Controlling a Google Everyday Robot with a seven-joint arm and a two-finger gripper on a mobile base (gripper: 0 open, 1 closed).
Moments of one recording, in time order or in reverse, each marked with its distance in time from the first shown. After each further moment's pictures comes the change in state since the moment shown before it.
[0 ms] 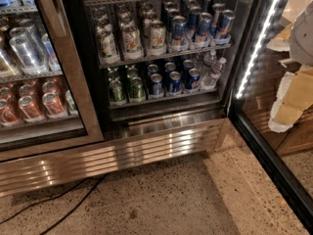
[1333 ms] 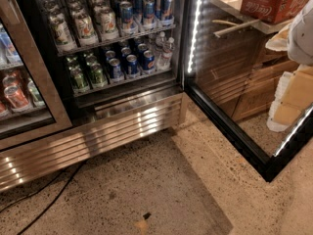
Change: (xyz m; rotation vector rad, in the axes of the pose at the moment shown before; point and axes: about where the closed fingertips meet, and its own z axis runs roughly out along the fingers) arm 0.000 0.000 0.000 0.000 0.000 0.000
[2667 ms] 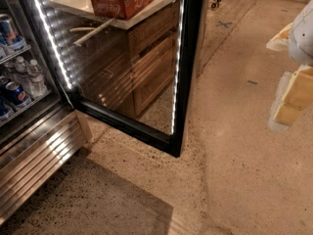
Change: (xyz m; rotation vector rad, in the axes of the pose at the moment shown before) arm 0.000 0.000 0.000 0.000 0.000 0.000
